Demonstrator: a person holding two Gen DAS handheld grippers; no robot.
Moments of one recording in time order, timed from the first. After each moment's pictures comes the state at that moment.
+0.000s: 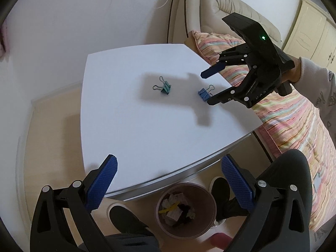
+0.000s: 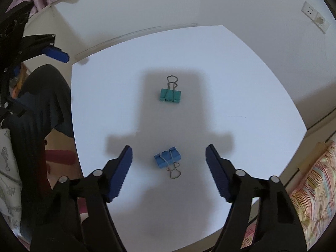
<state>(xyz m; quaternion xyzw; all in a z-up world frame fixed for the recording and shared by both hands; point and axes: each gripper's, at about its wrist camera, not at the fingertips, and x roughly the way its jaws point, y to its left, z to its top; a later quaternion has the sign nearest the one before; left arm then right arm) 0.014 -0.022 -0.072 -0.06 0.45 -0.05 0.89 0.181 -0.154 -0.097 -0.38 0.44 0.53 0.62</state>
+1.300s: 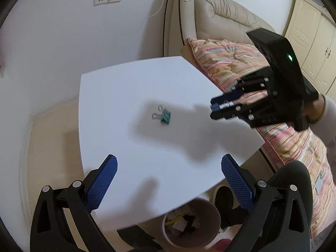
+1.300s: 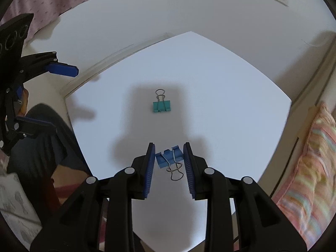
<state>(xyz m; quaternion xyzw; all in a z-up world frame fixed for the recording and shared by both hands) 0.059 -0.019 -0.046 -0.03 0.43 -0.07 0.90 0.172 -0.168 -0.067 -0.28 0.46 0.45 0.71</state>
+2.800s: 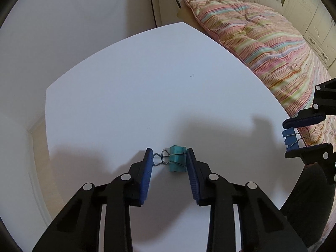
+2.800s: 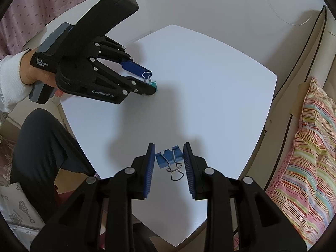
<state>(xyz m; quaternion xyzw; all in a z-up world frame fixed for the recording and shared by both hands) 0.197 -0.028 -0.100 0.05 0.55 -0.08 0.83 0.164 -0.192 -0.066 -0.26 0.48 0.41 0.73</state>
